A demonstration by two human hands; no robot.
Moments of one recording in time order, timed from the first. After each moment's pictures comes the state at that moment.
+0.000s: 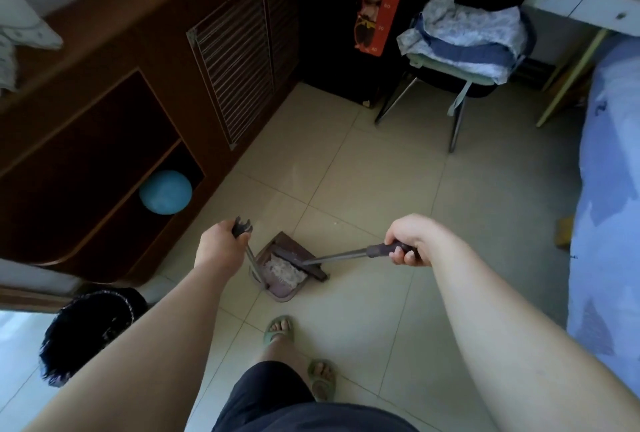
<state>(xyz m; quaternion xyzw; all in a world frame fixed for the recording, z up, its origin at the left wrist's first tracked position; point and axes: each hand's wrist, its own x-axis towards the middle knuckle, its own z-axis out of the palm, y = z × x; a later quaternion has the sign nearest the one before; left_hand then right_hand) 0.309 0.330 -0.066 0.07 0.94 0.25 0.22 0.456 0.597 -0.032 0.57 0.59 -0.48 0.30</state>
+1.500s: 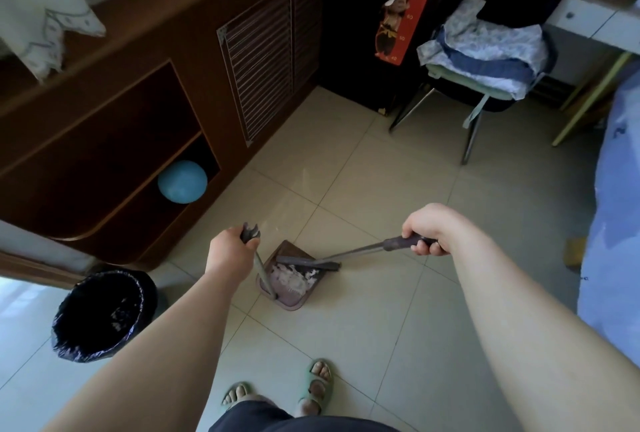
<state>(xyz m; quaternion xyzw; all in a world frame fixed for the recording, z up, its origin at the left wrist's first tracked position) 0.339 0.302 -0.067 0.02 0.93 0.29 0.22 0.457 0.600 -0.009 0.54 0.69 -0.40 0.27</state>
